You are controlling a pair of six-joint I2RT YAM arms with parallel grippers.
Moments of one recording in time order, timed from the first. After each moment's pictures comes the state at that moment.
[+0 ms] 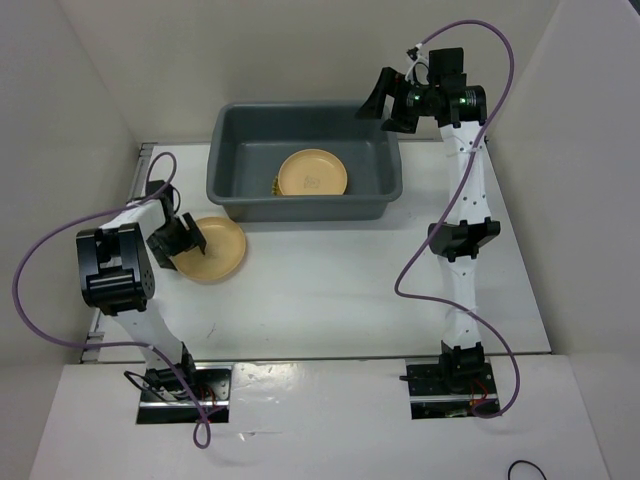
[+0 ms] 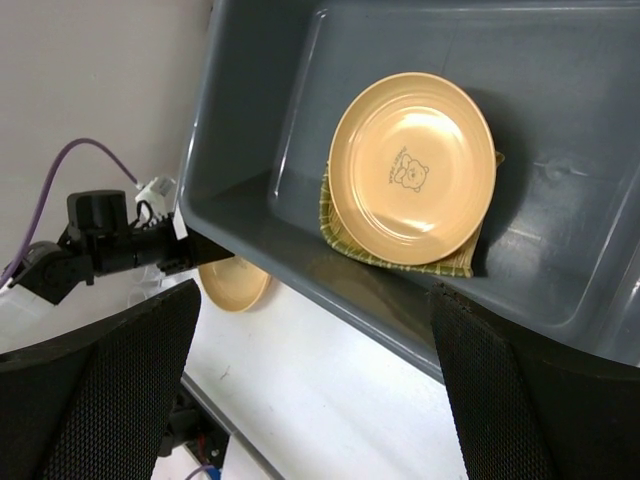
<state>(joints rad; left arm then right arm) 0.21 1.82 1.17 -0.72 -0.06 -0.42 0.13 2.43 3.12 -1.29 -0.58 0.40</state>
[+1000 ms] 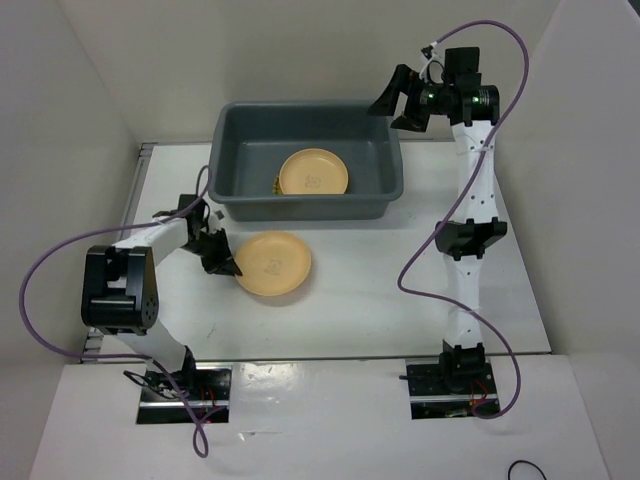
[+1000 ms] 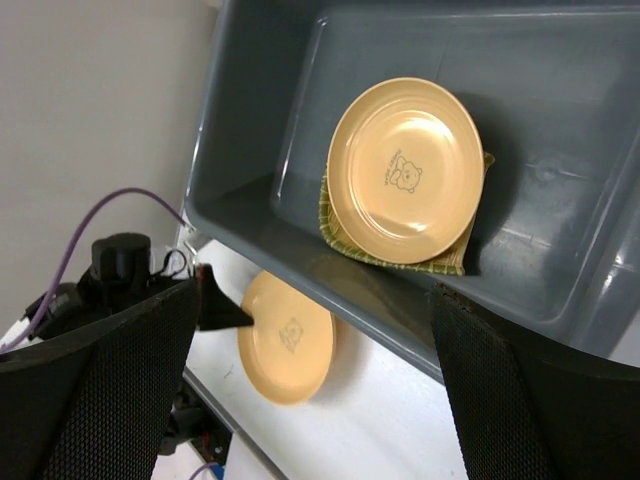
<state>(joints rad) 0.04 1.66 0.97 -0.66 0.44 -0.38 0.08 2.43 3.12 -1.29 -0.64 0.40</state>
